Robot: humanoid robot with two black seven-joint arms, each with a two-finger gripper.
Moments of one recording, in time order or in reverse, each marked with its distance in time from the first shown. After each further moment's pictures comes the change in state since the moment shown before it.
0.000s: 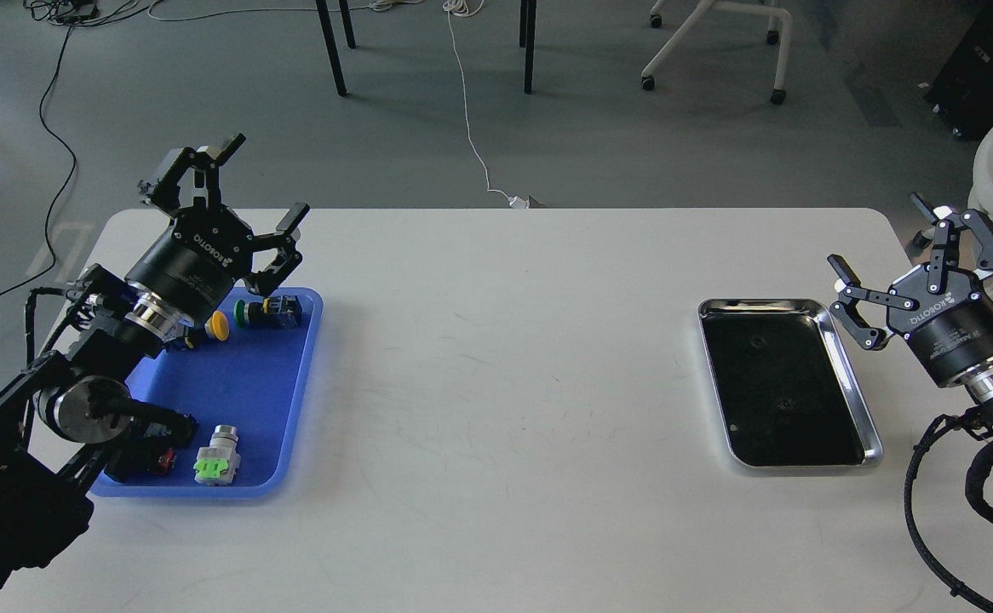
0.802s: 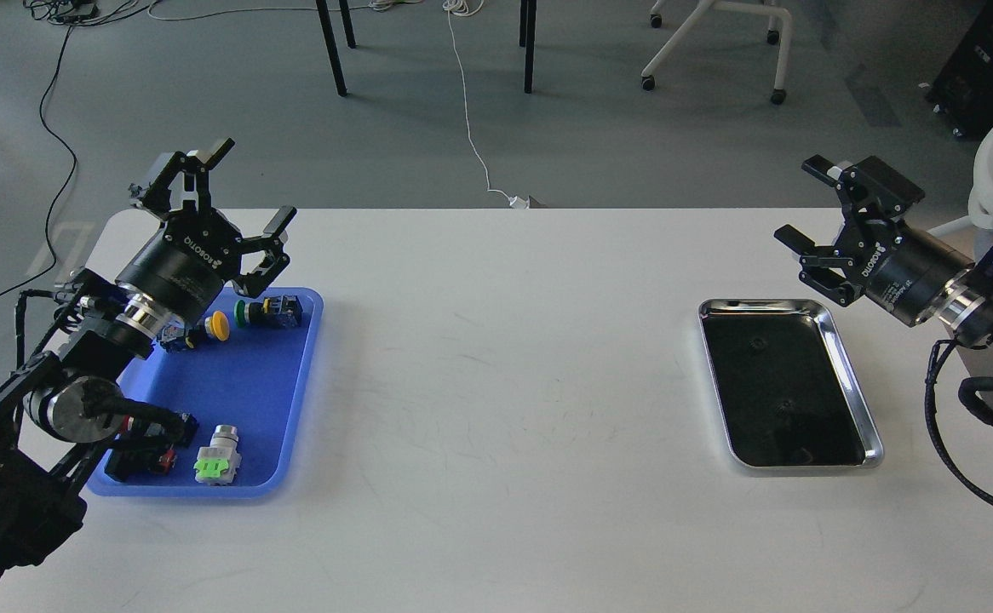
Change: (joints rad) left arm -0.014 0.019 0.002 0.042 0.029 0.000 -0.020; right arm 0.376 -0.104 -0.310 -0.129 -0.587 0.000 0.079
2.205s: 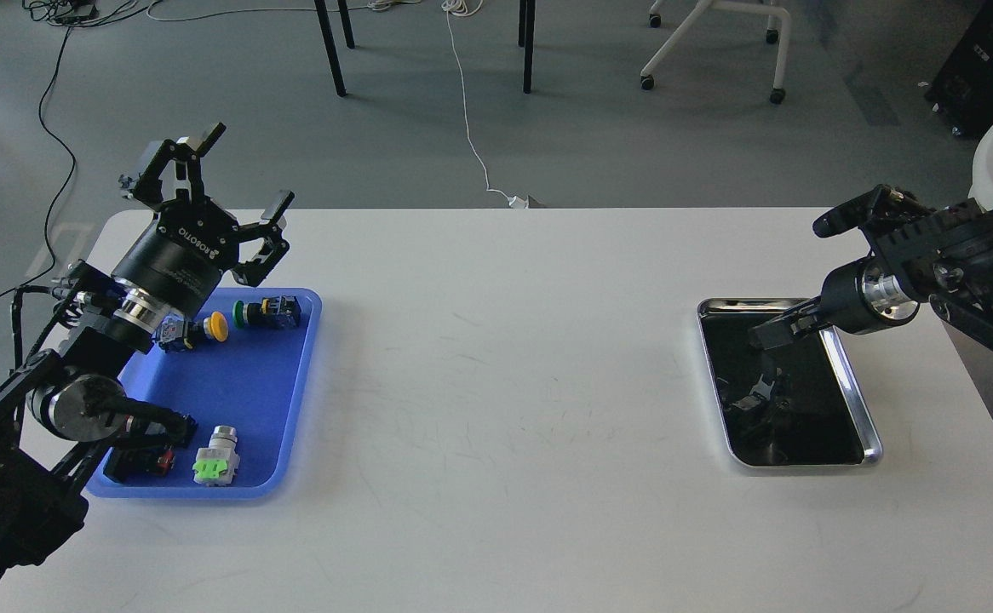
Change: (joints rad) left arm 0.003 0.003 -0.001 -0.030 -0.002 0.000 -0.040; right arm 0.575 0.253 -0.935 -0.354 -0.918 0.000 0.033
